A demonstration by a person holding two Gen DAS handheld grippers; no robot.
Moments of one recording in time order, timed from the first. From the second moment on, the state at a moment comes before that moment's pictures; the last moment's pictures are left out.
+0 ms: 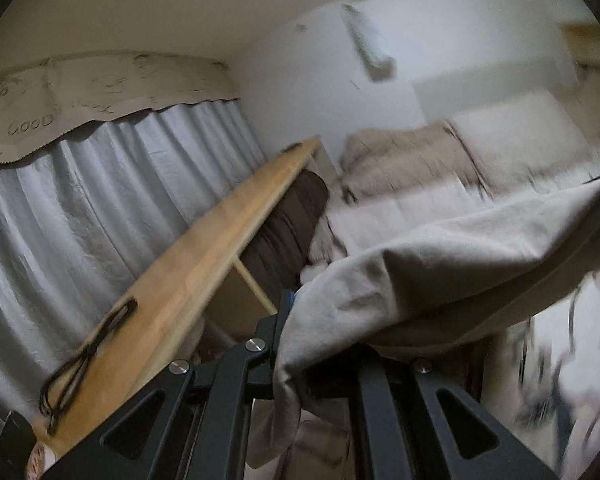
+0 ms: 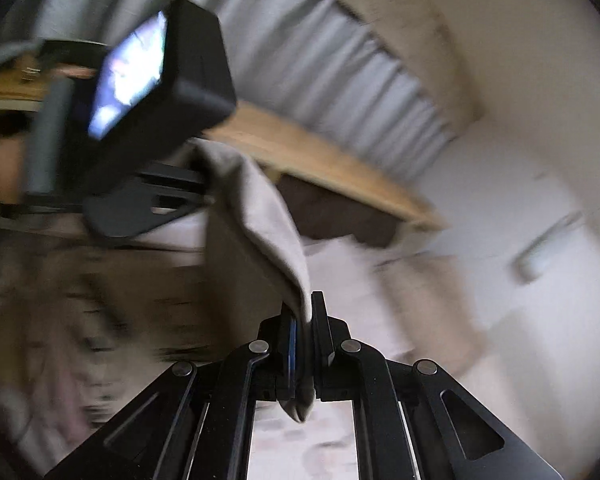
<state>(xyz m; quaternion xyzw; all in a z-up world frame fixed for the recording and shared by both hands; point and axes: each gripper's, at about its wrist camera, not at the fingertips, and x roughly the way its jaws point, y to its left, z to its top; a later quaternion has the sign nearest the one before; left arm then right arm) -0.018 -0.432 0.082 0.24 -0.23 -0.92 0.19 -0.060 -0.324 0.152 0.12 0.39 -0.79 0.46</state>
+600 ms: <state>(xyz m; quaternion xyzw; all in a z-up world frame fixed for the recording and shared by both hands) 0.091 -0.425 -0.100 0.31 -0.45 -0.82 0.17 0.058 -0.306 -0.048 0.29 0.37 -0.64 0.61</state>
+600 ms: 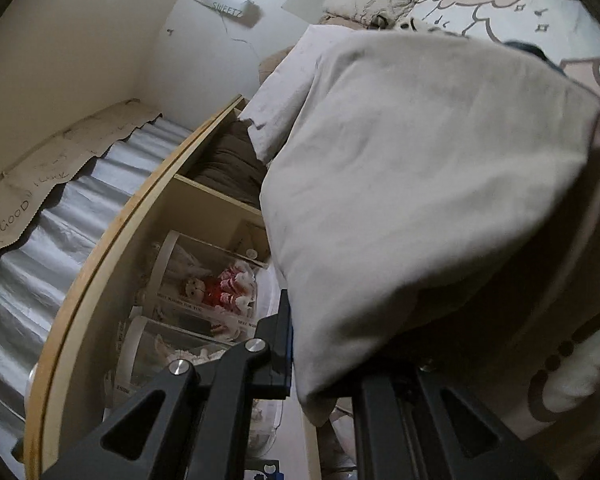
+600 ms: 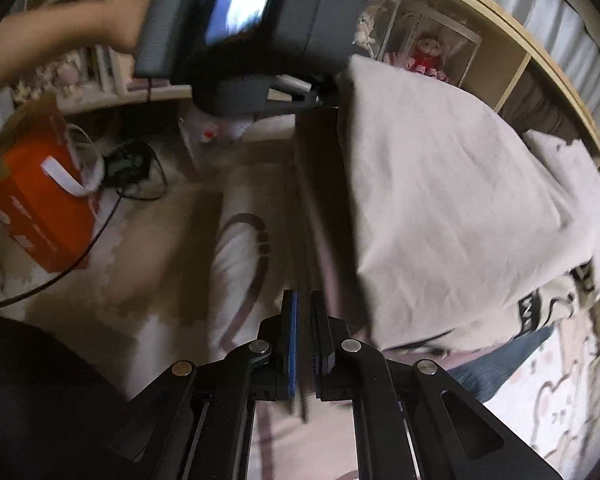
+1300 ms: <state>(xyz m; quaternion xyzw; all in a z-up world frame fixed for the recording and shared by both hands) 0.082 -0.373 -0.022 0.30 -0.20 -0.91 0.19 -0.265 -0.254 -0.013 0.52 -0.22 -0.65 0.51</state>
